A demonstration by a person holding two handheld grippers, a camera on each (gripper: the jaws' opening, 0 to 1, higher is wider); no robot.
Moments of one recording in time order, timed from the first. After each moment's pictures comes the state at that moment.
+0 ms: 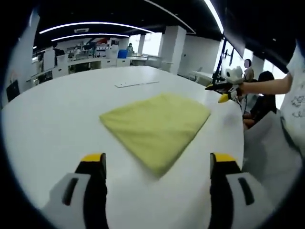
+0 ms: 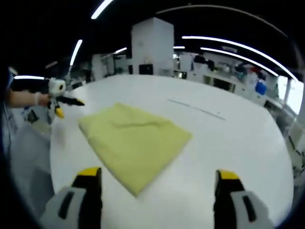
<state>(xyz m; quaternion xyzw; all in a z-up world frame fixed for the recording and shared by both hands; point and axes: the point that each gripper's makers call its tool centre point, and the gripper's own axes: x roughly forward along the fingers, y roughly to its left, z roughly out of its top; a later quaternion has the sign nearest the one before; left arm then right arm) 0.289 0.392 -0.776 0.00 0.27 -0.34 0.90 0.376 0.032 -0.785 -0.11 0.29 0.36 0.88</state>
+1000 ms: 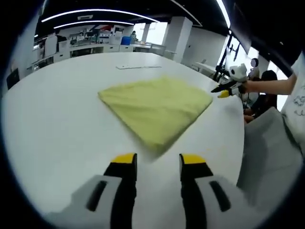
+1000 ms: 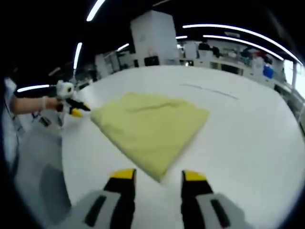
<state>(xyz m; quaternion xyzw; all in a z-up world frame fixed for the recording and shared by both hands) 0.273 0.397 -0.813 0.00 0.33 -0.33 0.88 0.340 0.049 -0.821 -0.07 0.35 0.41 0.84</state>
